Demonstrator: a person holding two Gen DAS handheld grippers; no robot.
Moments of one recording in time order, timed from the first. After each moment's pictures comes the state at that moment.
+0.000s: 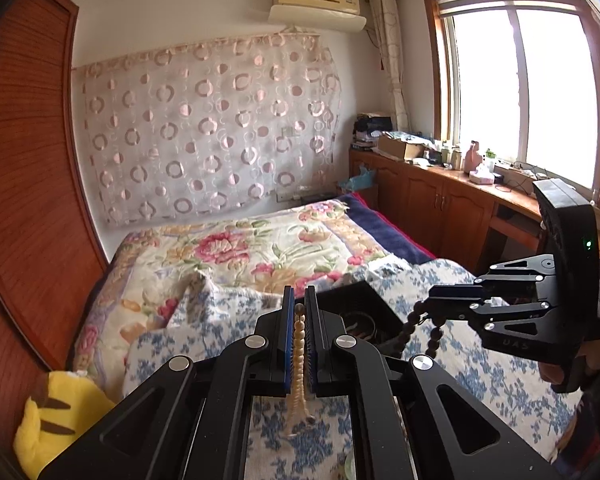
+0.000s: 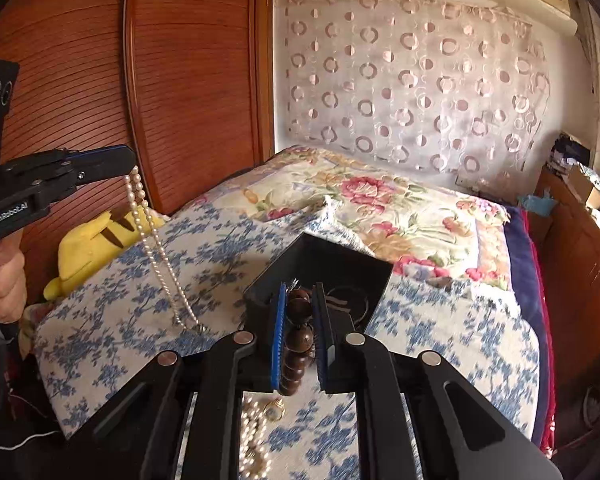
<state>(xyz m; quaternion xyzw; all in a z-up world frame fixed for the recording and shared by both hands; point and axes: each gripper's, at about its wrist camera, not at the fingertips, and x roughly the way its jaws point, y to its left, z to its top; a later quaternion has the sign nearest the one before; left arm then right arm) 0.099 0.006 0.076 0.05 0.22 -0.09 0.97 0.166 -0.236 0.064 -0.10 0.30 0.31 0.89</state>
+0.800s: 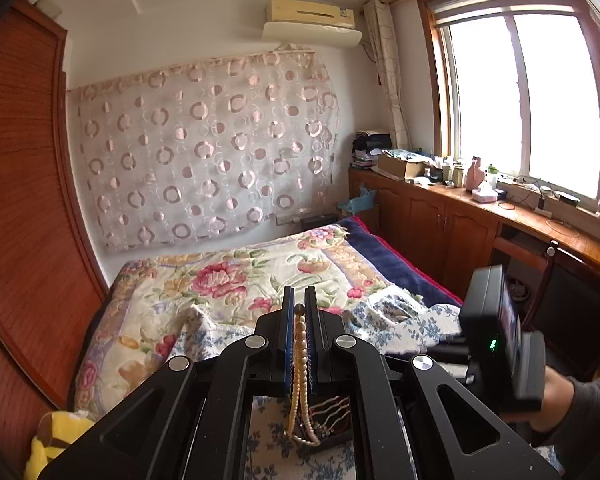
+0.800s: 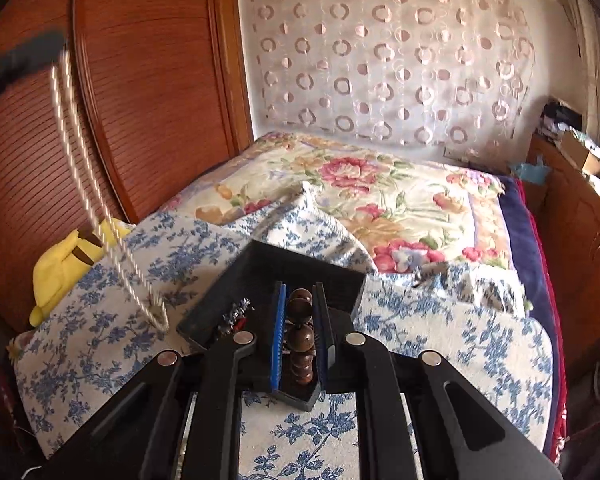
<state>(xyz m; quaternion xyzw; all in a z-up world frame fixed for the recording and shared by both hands) 0.150 -0.038 0.123 0.06 0.20 -0.09 0.97 0.243 -0.237 0.023 -0.07 0.36 0.28 0.89</state>
